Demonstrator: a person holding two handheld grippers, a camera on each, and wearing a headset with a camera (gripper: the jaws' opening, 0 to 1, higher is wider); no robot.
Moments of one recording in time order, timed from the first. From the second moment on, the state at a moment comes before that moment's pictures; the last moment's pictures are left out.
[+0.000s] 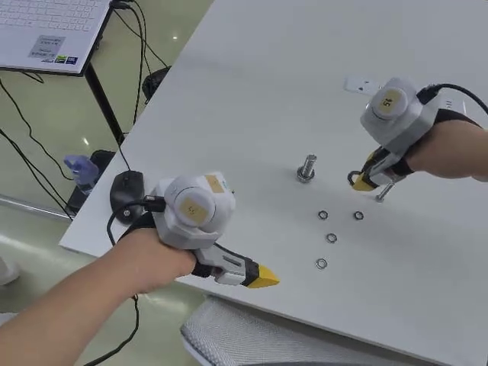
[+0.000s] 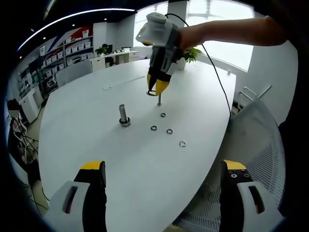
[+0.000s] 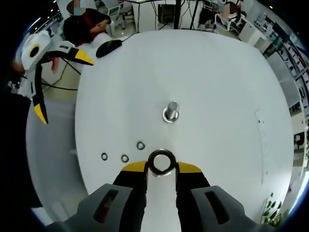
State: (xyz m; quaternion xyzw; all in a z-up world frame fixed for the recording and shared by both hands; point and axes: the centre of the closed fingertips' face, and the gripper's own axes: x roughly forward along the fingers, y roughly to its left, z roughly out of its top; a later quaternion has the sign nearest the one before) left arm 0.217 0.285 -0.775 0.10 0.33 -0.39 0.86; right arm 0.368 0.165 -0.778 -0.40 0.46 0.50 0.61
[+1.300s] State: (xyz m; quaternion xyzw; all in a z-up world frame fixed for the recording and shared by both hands) left arm 0.224 0.284 -0.776 0.08 0.25 -0.41 0.87; right arm 0.408 0.231 -0.792 -0.42 0.44 0.53 0.59
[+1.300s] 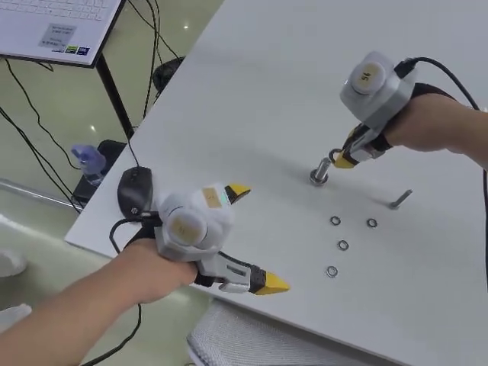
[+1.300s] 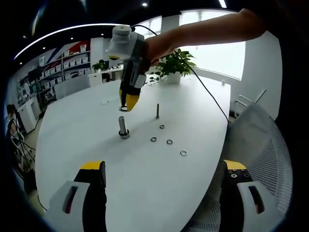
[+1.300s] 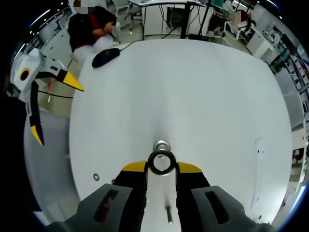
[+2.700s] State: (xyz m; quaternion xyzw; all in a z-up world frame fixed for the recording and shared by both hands) left arm 0.232 0.294 -0.780 0.07 0.26 -0.41 0.87; right arm 0.410 0.245 -0.839 -0.44 0.46 0.53 0.56
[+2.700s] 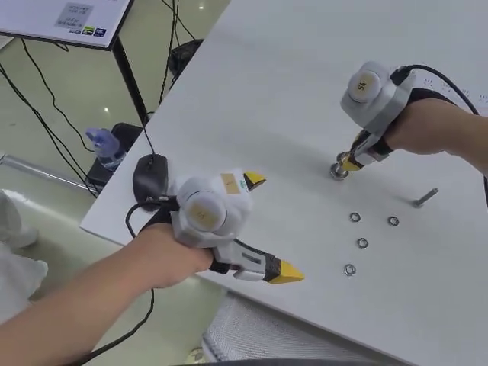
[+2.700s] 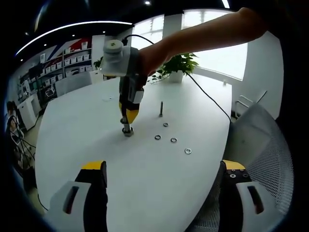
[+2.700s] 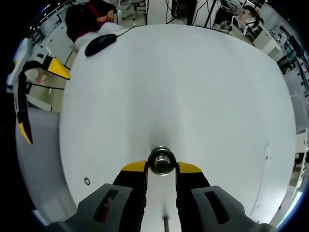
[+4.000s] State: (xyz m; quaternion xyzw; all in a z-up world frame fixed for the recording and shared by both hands) left arm 0.226 0.304 -0.779 0.07 0.27 -0.41 0.87; right arm 0.404 0.246 -0.862 -0.45 0.46 0.52 0.56
